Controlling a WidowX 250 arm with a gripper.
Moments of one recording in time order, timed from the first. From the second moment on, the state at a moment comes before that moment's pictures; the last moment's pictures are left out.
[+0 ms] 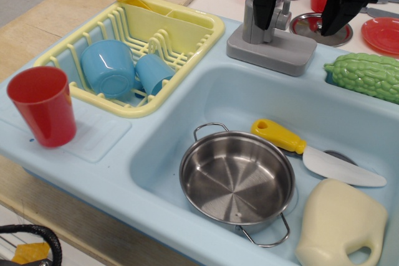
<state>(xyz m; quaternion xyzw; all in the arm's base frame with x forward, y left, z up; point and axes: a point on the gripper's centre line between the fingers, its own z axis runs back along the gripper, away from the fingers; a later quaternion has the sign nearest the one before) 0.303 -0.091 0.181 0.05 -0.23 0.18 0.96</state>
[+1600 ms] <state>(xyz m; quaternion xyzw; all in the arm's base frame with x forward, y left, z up) 0.346 -0.084 0.170 0.04 -0.24 0.10 0.96</state>
